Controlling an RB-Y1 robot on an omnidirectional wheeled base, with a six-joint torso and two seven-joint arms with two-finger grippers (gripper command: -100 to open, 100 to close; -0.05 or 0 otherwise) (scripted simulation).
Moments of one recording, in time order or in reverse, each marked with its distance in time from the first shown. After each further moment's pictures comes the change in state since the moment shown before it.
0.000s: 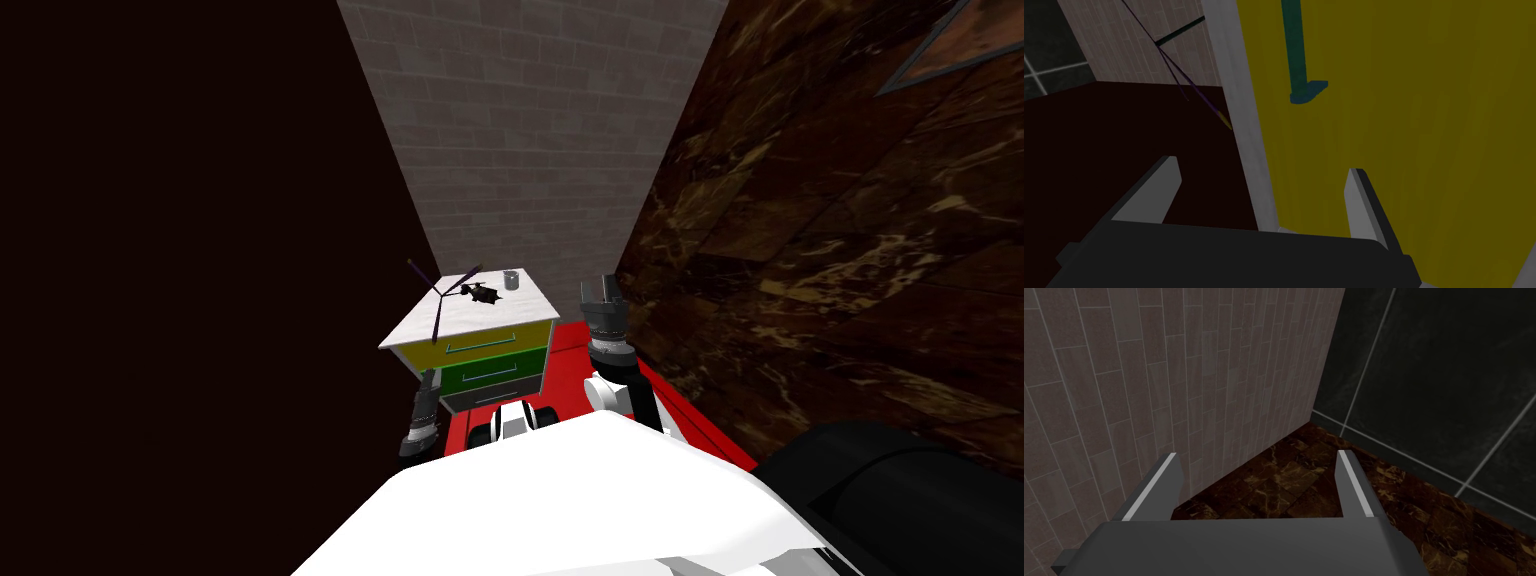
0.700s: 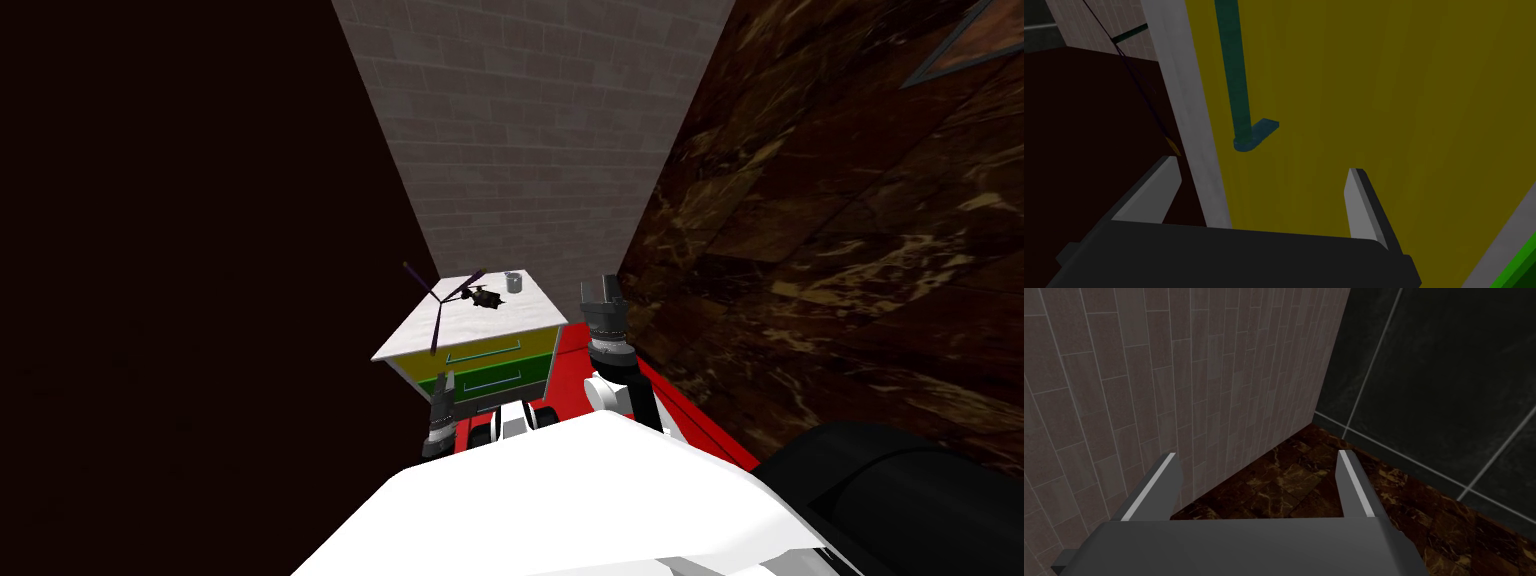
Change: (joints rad) left arm -0.031 -0.137 -0.003 0.136 -0.003 -0.085 -0.009; right arm 0.000 0.000 0.000 0.000 0.000 0.000 0.000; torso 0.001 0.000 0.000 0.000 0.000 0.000
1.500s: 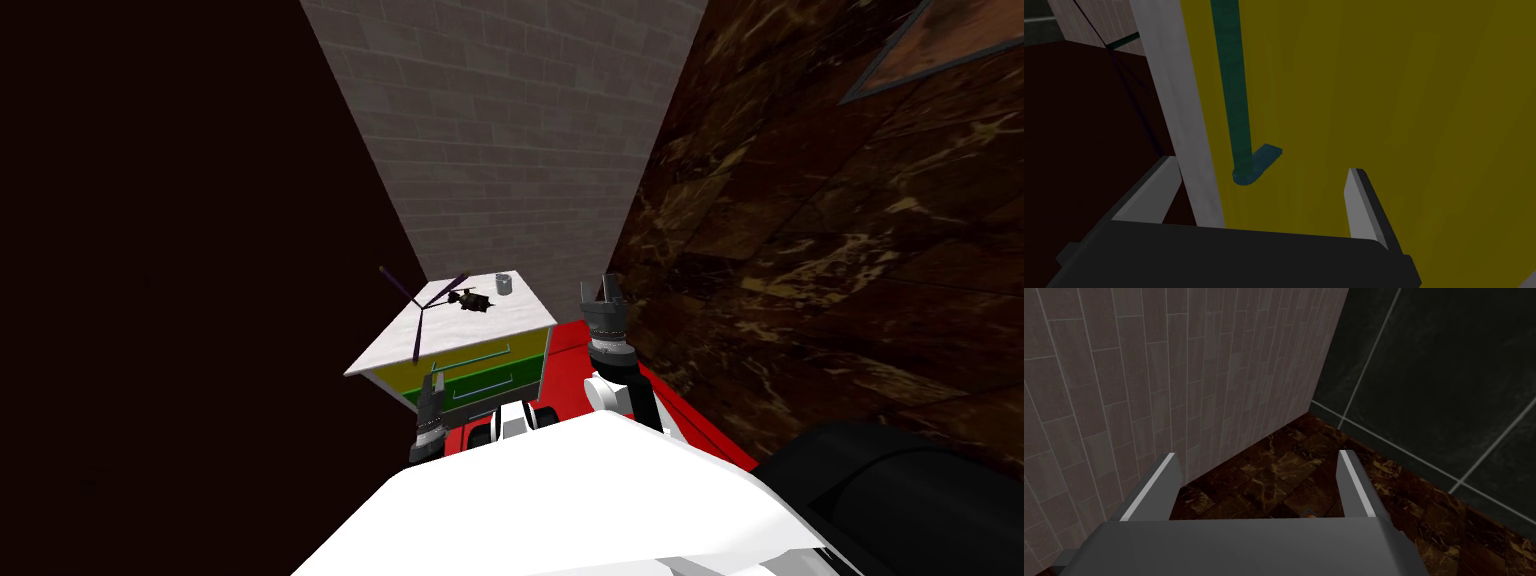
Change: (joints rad) left arm 0.034 -0.041 0.156 -0.090 -0.102 0.039 0.118; right arm 0.000 0.000 0.000 0.000 0.000 0.000 0.000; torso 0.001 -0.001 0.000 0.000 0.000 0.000
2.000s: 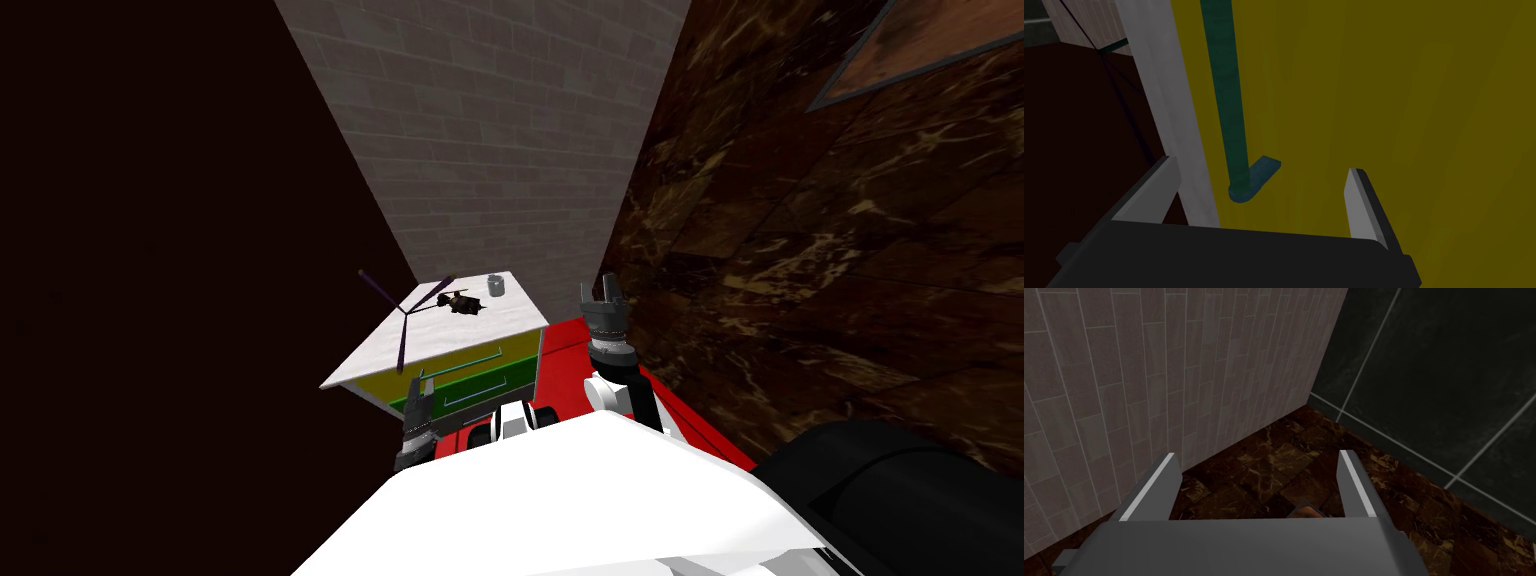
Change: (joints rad) left arm 0.021 -0.015 0.120 -0.058 -0.077 0.028 0.094; right arm 0.000 0.000 0.000 0.000 0.000 0.000 0.000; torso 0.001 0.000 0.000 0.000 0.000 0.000
